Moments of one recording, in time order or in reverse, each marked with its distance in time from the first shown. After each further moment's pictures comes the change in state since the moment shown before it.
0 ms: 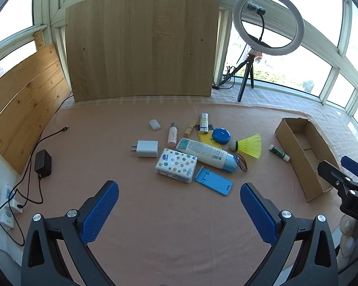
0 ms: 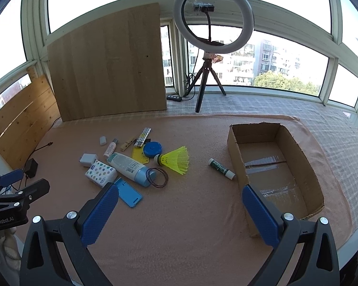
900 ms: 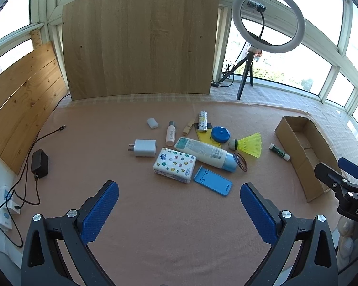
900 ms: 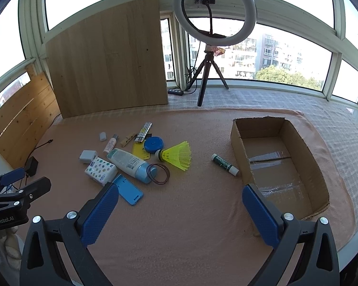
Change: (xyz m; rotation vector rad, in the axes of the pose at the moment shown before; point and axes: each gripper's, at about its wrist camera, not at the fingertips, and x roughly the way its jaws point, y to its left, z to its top) left arm 0.010 -0.001 0.002 0.003 0.012 -0.009; right arm 0.012 -0.001 0.001 0.008 0.033 0.013
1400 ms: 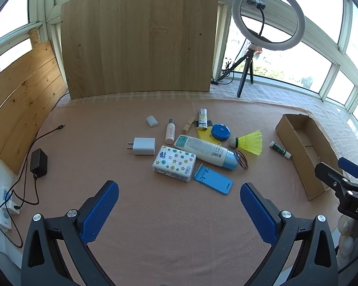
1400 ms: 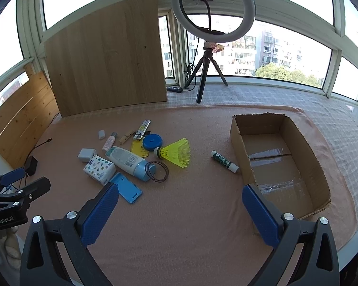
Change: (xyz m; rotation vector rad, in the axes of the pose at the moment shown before) left arm 0.005 -0.001 -0.001 0.003 0.012 0.000; right arm 0.004 -0.003 -0.002 0.008 0.013 0.000
